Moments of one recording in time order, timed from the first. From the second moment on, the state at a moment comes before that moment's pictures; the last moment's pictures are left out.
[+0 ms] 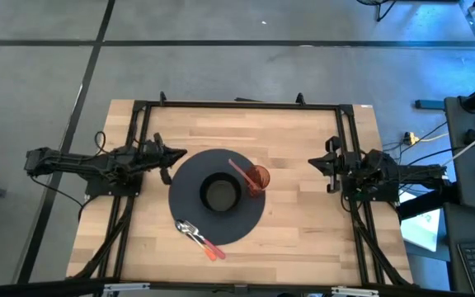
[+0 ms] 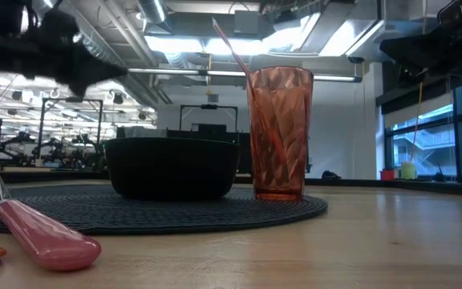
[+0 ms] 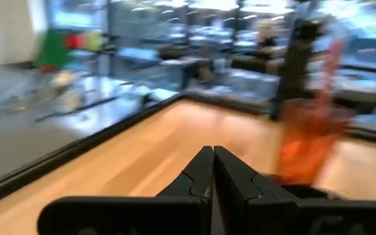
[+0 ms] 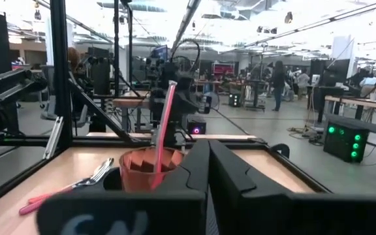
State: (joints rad) left arm 0.01 0.29 0.04 0.26 -0.35 -0.12; right arm 0.01 0.01 0.01 0.19 0.10 -0.07
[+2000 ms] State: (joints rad) left arm -0.59 1.53 0.84 -0.07 -0.20 -0.43; right arm 0.01 0.01 0.01 0.32 0.09 -0.27
